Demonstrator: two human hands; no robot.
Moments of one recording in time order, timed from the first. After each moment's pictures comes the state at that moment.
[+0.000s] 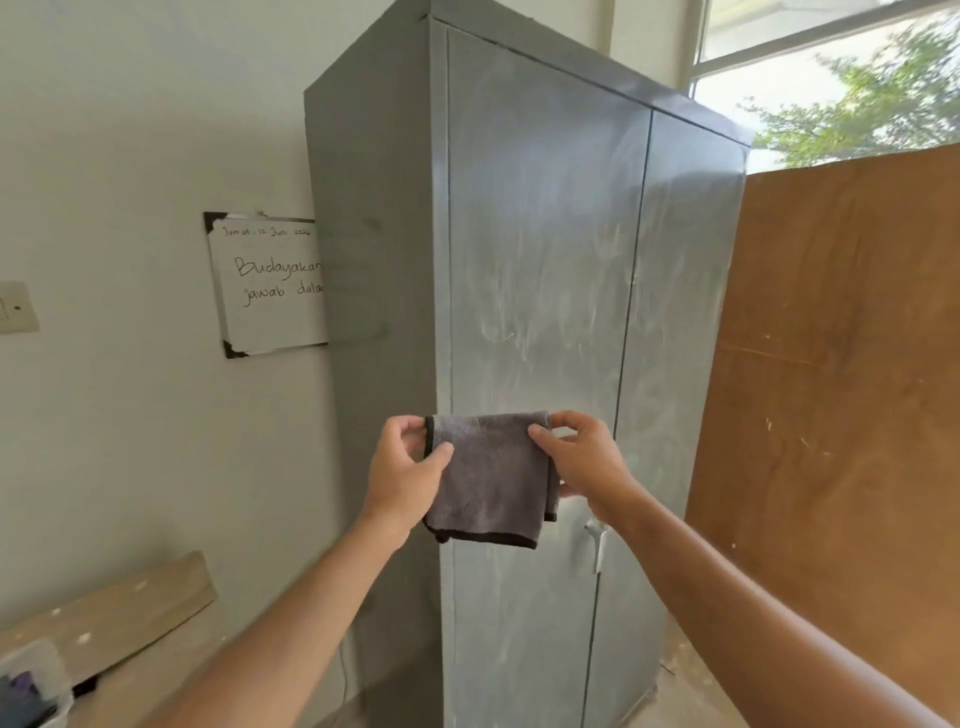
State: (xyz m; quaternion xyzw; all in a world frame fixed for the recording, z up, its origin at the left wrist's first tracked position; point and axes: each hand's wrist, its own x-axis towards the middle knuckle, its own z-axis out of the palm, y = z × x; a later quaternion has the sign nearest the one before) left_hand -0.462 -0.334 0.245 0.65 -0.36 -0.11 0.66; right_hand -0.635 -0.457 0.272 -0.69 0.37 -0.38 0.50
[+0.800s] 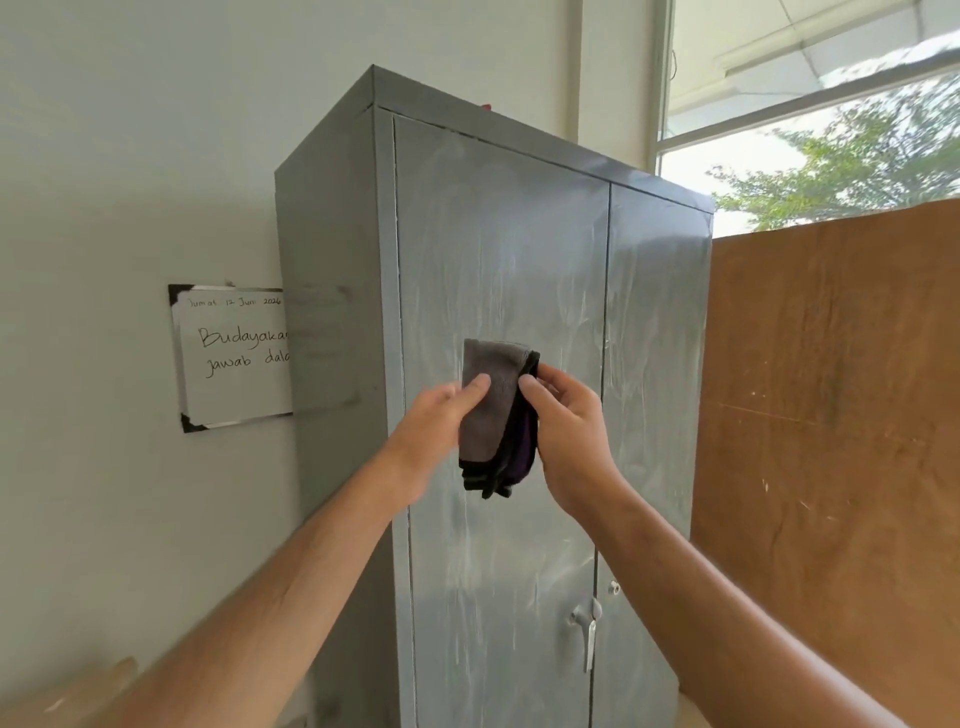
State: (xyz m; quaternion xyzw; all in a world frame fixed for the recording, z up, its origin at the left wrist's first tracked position) left_hand -0.496 -0.414 0.371 0.54 -0.52 -0.25 0.61; right_hand -0.637 -0.485 0.364 -0.61 0.13 -0.54 0.56
